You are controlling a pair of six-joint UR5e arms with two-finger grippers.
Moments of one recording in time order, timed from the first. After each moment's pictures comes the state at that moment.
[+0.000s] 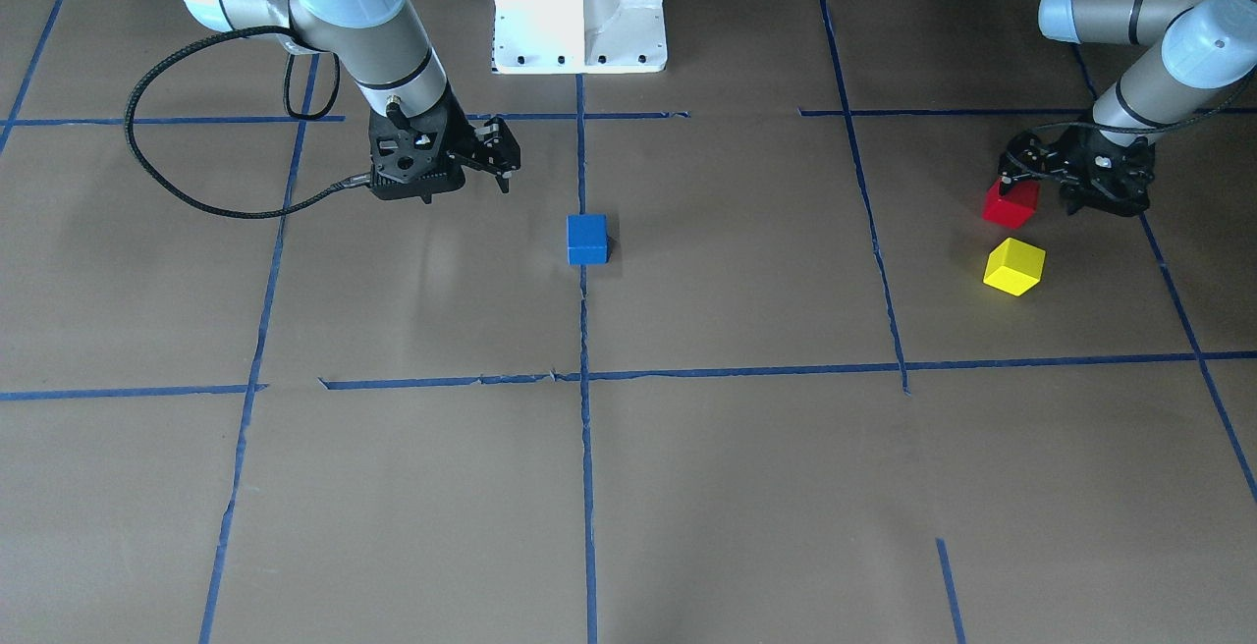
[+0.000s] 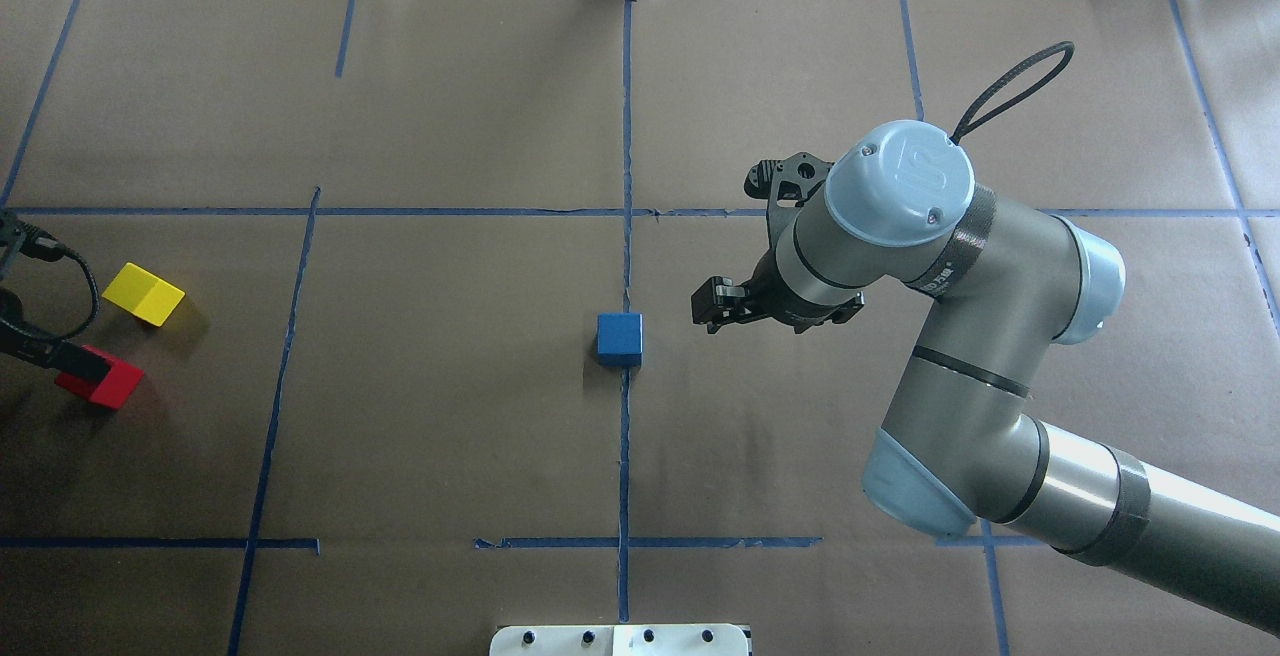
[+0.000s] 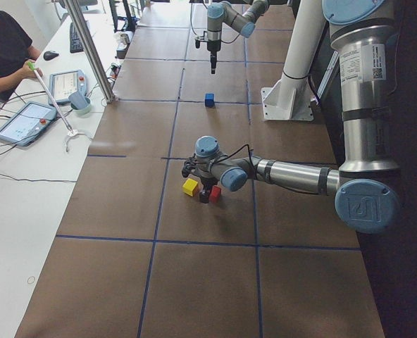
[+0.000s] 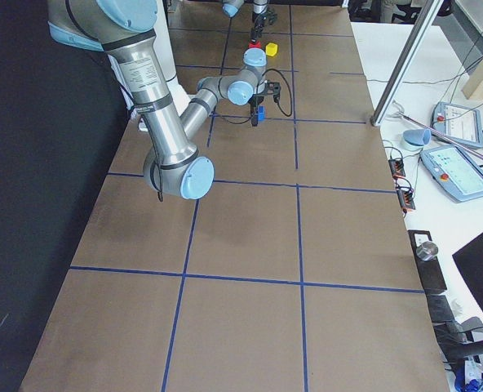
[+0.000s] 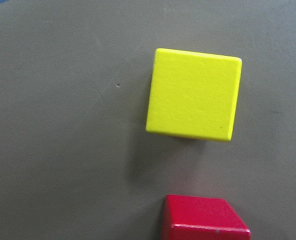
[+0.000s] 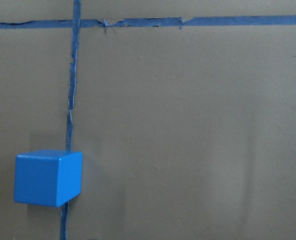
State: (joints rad) left arm -0.92 -1.42 -1.75 -2.09 -2.21 -0.47; right arm 0.57 -1.07 1.86 -1.52 1.98 1.17
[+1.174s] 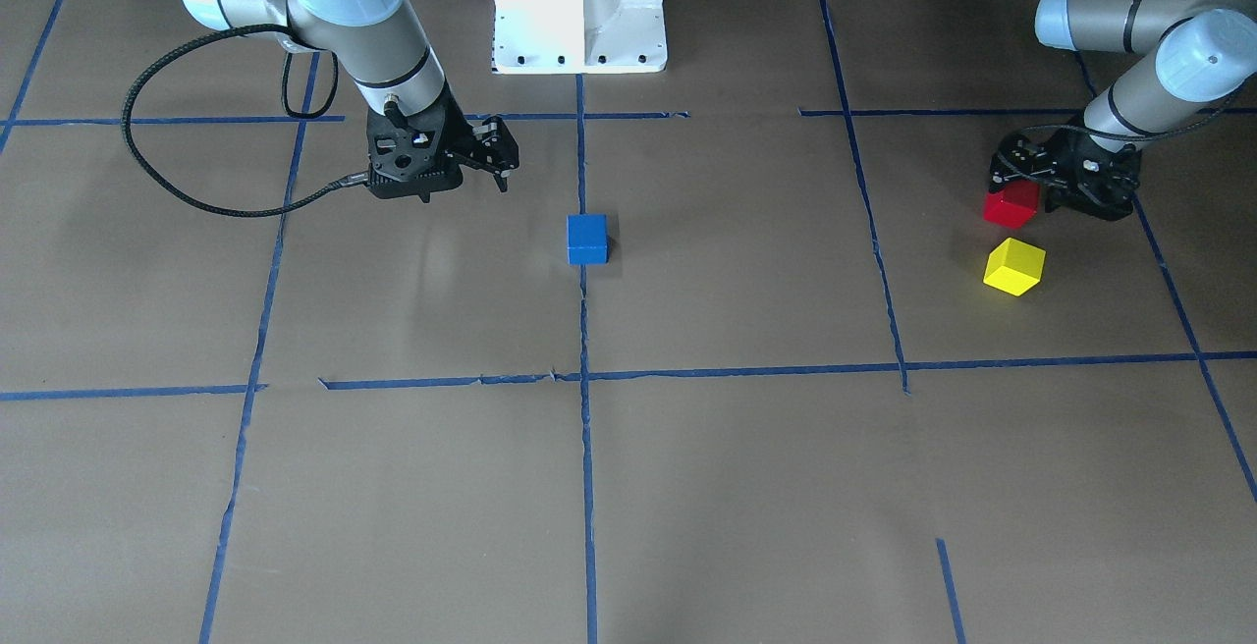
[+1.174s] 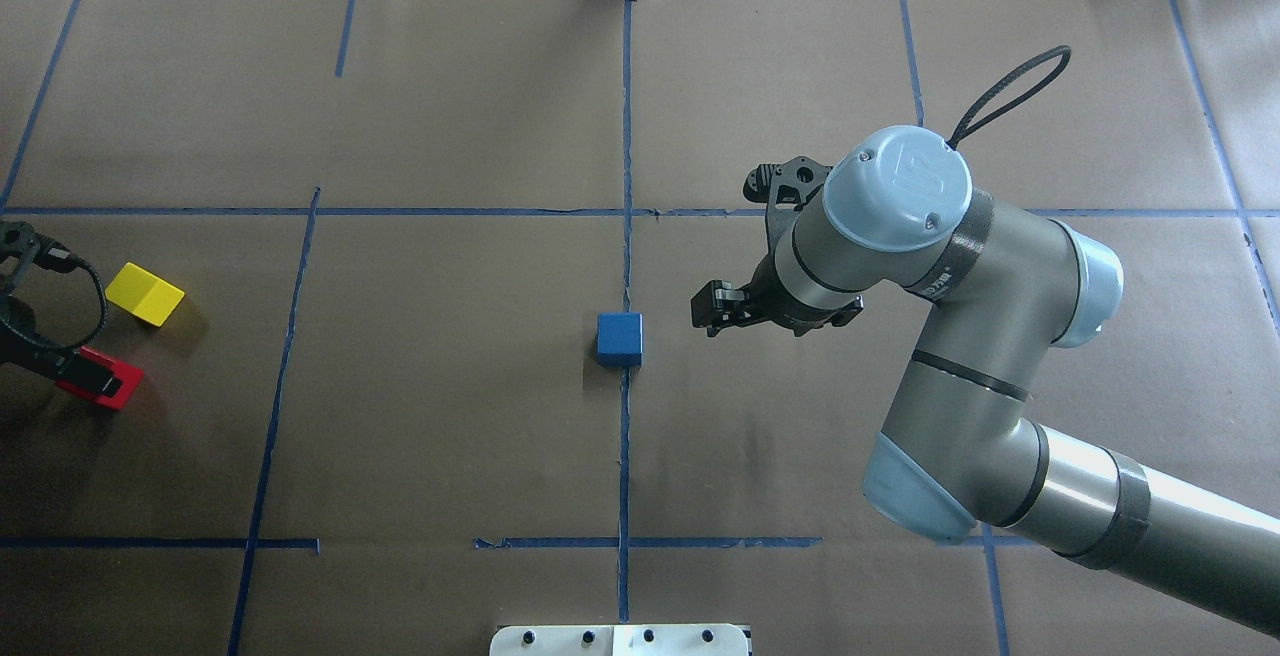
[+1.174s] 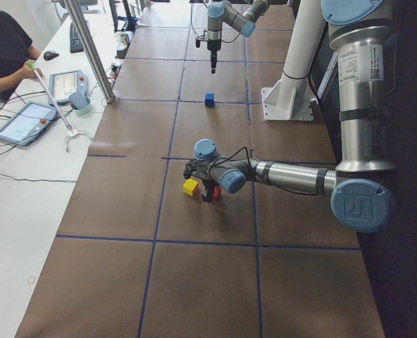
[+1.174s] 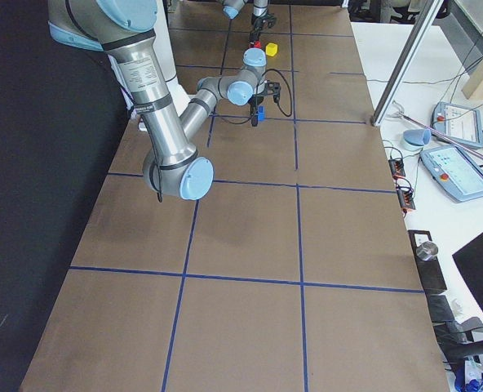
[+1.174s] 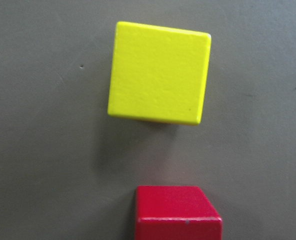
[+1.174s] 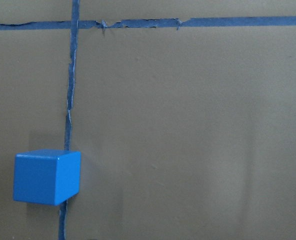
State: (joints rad) left arm -0.90 -1.44 -1.71 -2.09 -2.25 -0.46; right arm 0.58 -1.10 1.89 -1.52 1.99 1.17
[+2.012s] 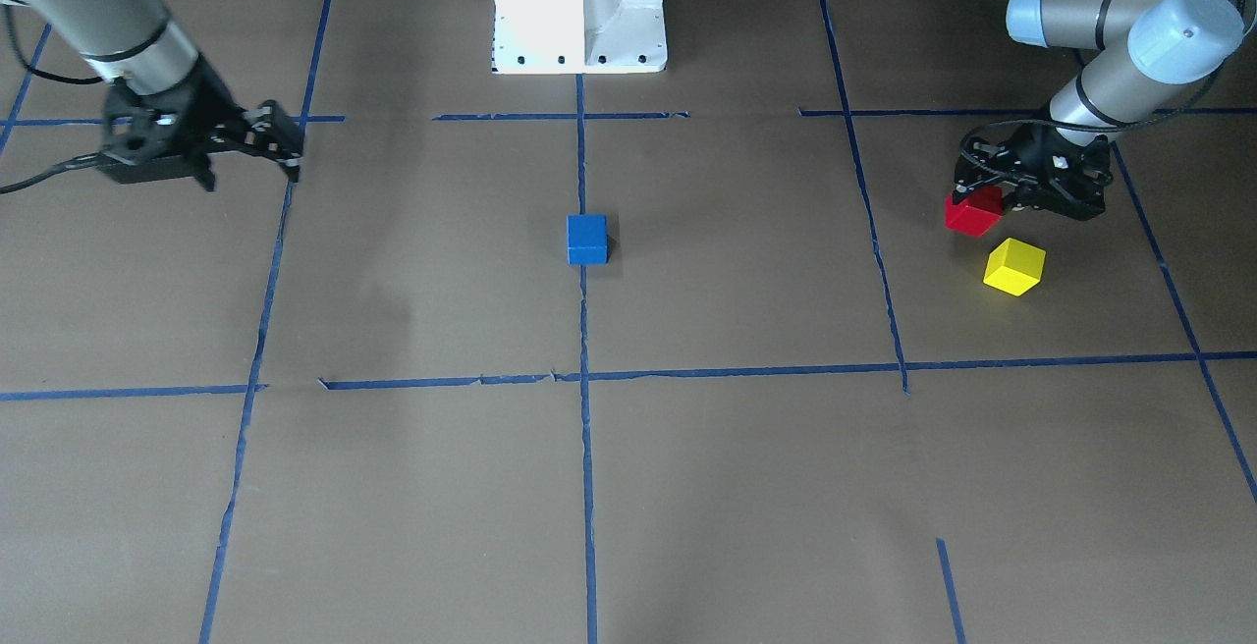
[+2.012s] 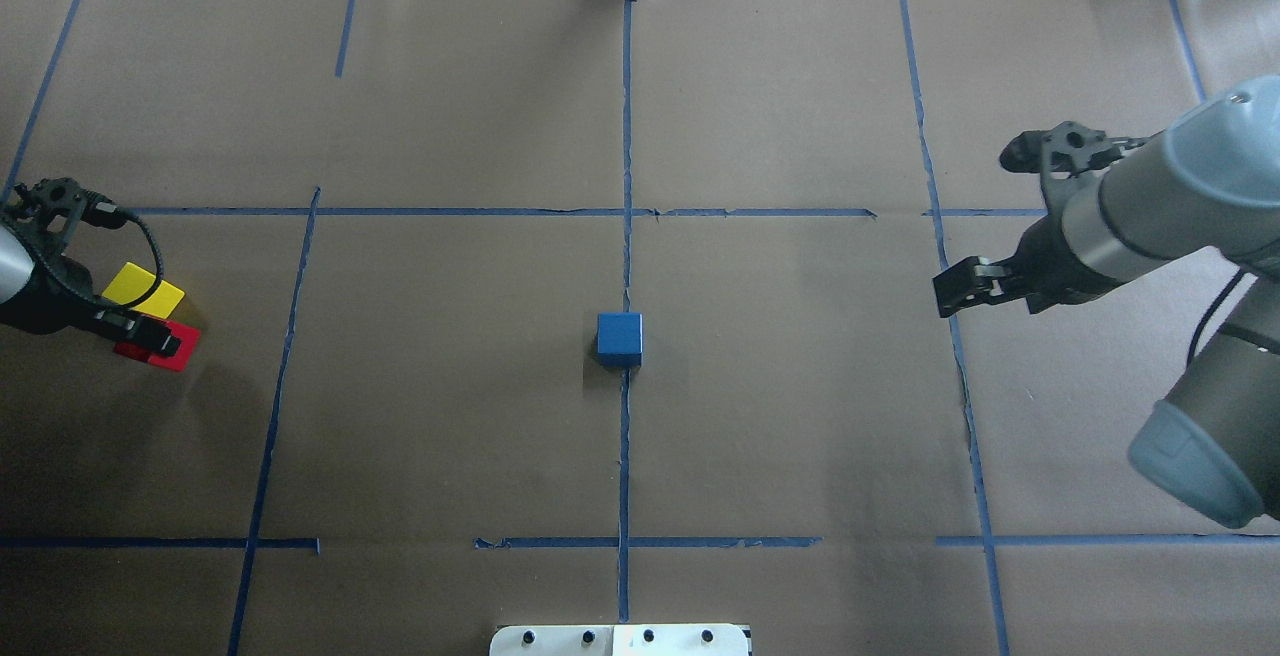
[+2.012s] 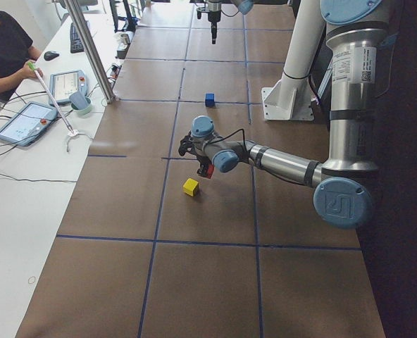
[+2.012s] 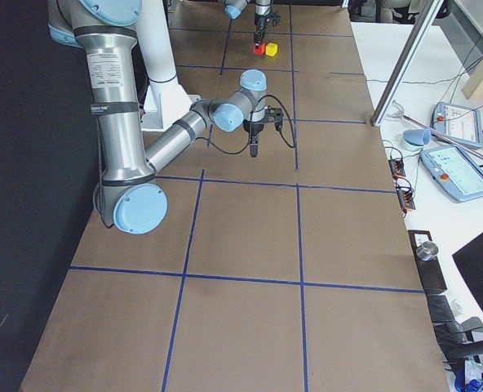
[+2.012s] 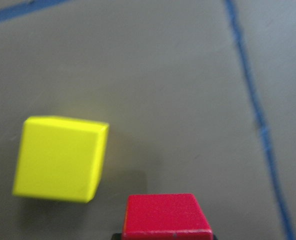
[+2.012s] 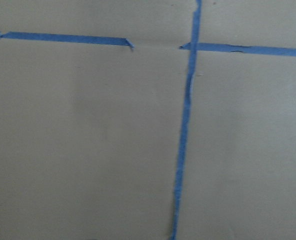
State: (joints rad) left arm -0.87 -1.58 -1.81 -2.07 -2.25 -0.70; right arm 0.88 -1.51 2.09 -1.52 2.16 0.80
